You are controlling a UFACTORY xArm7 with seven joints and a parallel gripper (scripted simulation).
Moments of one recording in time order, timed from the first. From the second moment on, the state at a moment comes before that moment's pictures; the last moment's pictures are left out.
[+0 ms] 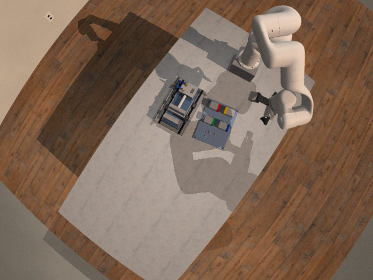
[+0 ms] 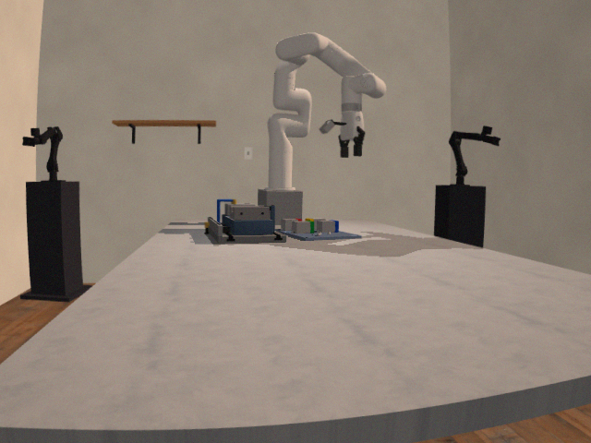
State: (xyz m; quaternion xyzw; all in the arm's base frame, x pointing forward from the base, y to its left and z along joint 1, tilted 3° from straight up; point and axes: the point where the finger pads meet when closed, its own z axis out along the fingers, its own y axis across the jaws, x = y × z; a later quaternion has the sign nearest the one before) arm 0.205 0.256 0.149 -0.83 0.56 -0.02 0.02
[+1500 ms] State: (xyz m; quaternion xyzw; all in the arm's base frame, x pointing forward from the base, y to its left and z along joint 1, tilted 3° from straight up) arm 0.284 0.164 0.177 -0.83 0.56 -0.01 0.02
